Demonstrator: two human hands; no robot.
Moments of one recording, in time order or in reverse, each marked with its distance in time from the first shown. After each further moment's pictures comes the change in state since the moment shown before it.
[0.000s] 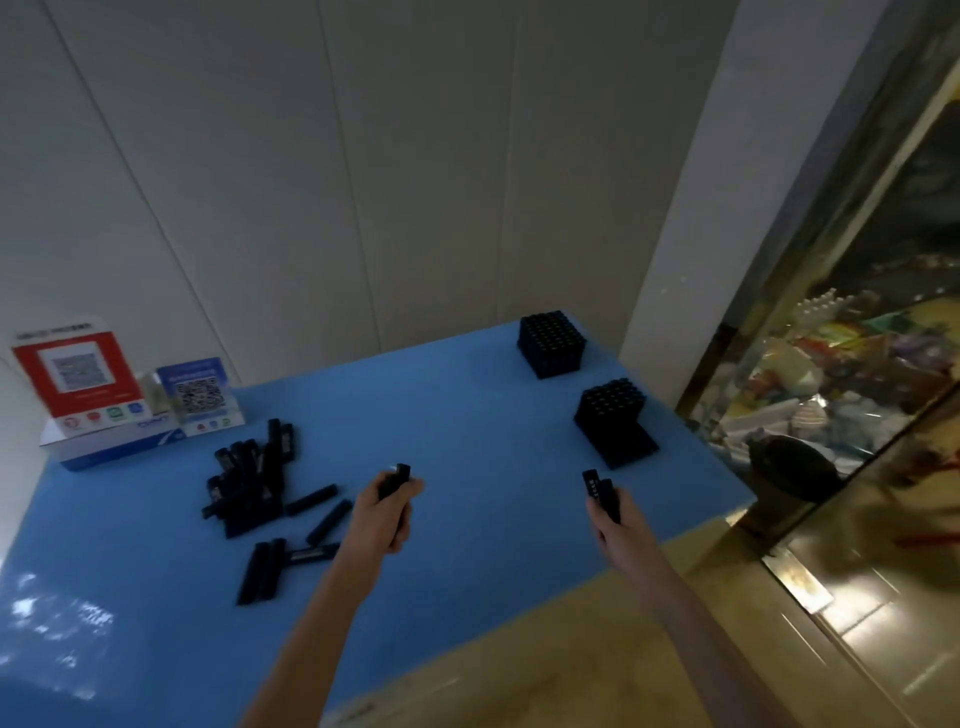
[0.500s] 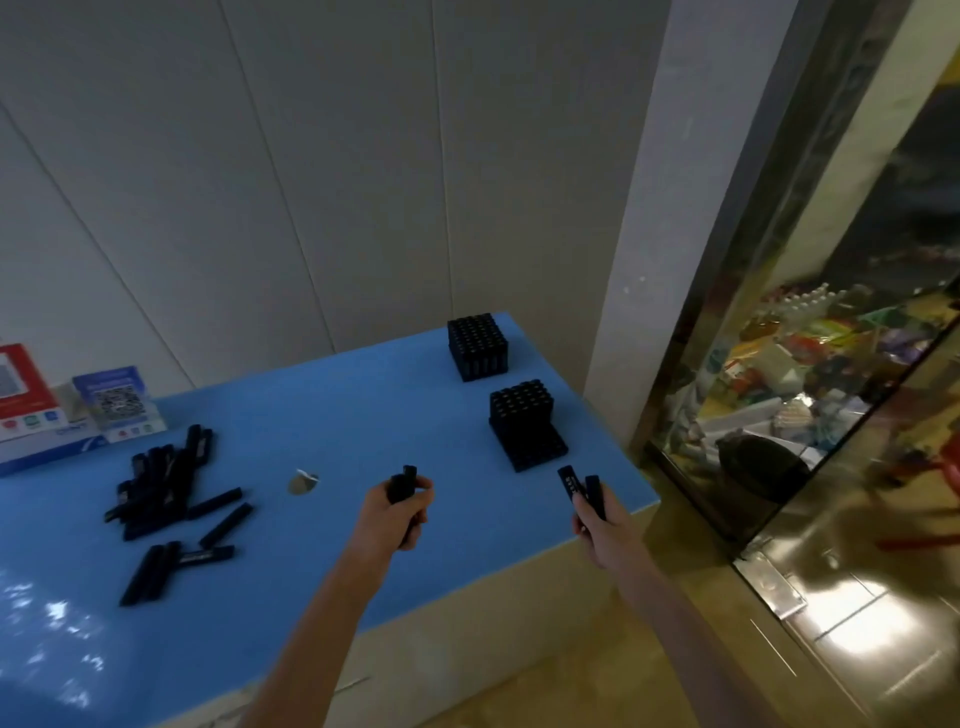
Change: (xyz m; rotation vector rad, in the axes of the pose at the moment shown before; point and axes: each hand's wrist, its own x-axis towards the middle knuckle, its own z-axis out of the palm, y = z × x) left_hand -0.023 -0.006 0.180 0.051 0.002 0.000; right_hand 0.018 0.028 -0.153 0.069 -0.019 0.011
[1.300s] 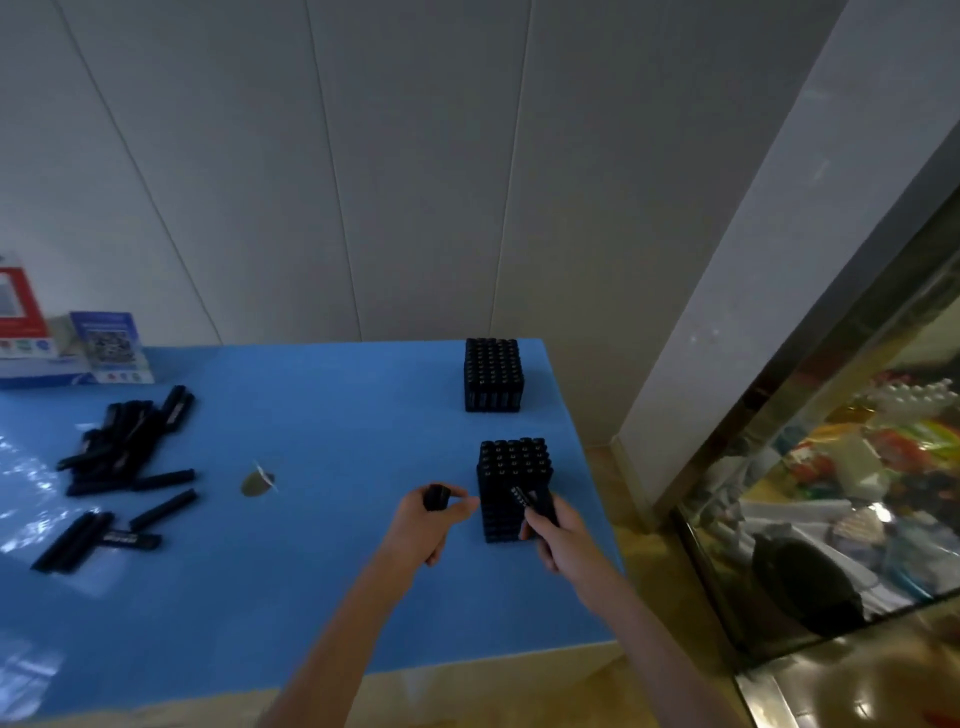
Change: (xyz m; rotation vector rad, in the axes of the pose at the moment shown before) left_hand 0.091 0.019 0.111 0.009 0.115 -0.071; right_hand 0.153 -0.047 -0.015 -0.088 -0.405 0.042
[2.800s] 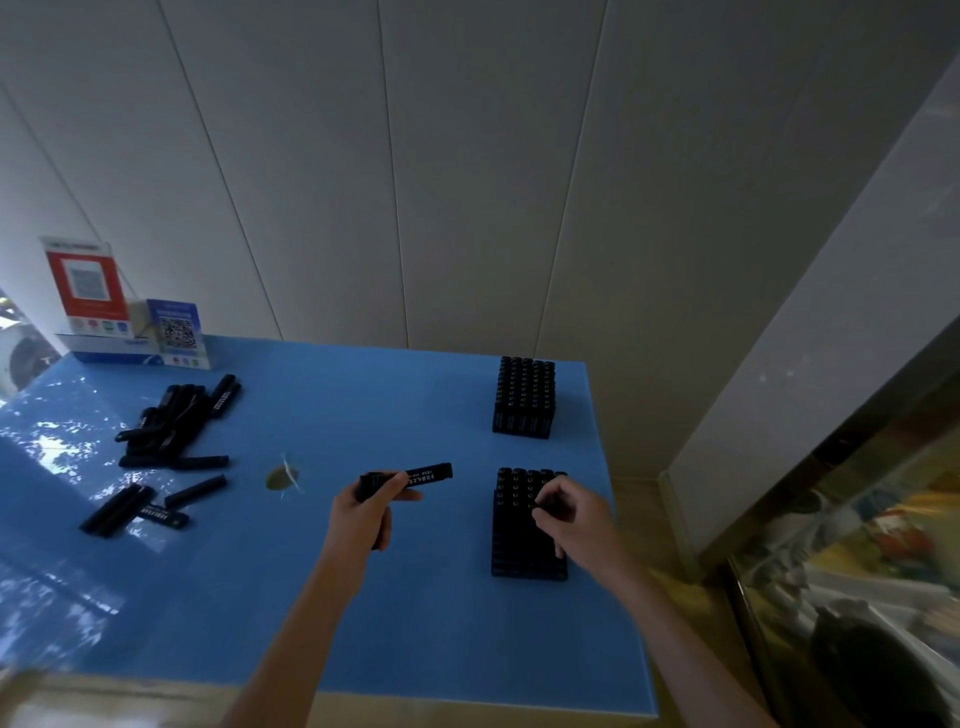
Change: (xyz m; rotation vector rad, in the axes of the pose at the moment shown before) left_hand 0.009 0.003 -0.045 -0.285 0.370 0.128; right_hand 0.060 -0.032 -0.037 -0.421 -0.041 -0.297
